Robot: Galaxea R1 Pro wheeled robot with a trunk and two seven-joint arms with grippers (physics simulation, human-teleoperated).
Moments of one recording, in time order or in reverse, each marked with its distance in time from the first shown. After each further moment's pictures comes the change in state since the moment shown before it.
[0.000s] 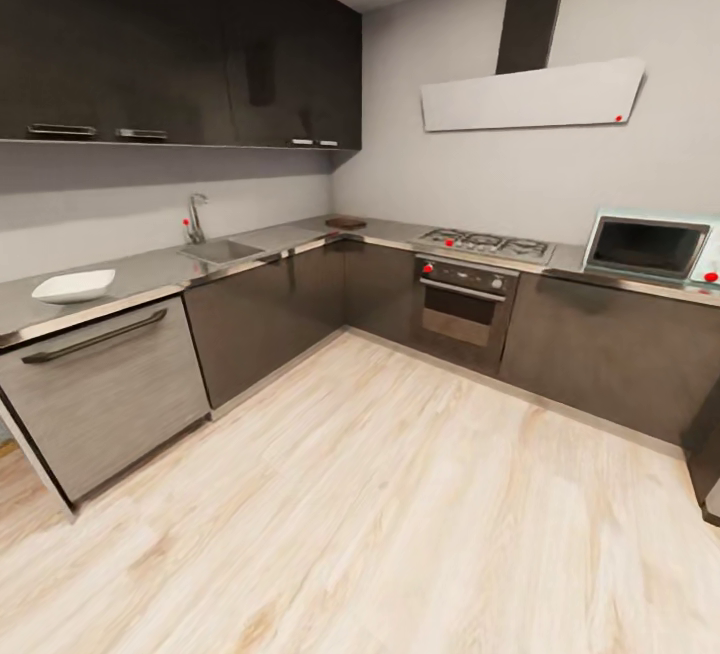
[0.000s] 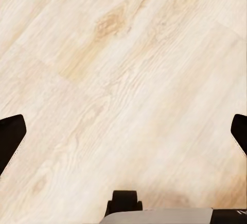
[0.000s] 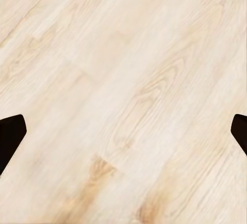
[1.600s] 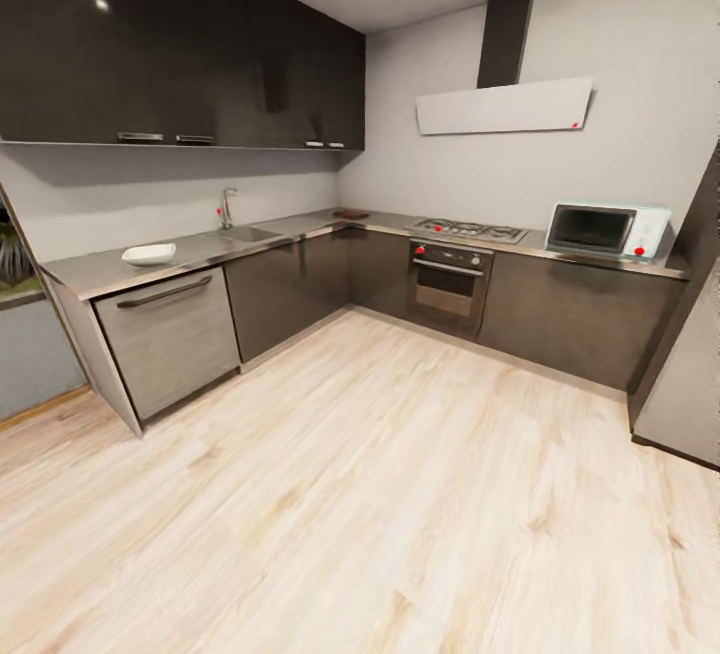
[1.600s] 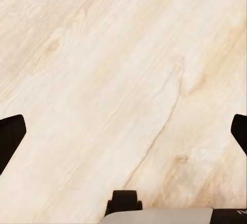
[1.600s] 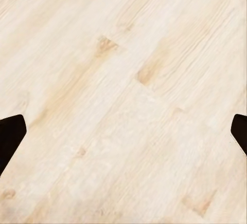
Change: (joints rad) left arm 0.000 0.000 0.000 0.000 0.000 0.001 0.000; right arm 0.000 0.000 0.000 0.000 0.000 0.000 0.000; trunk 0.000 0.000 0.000
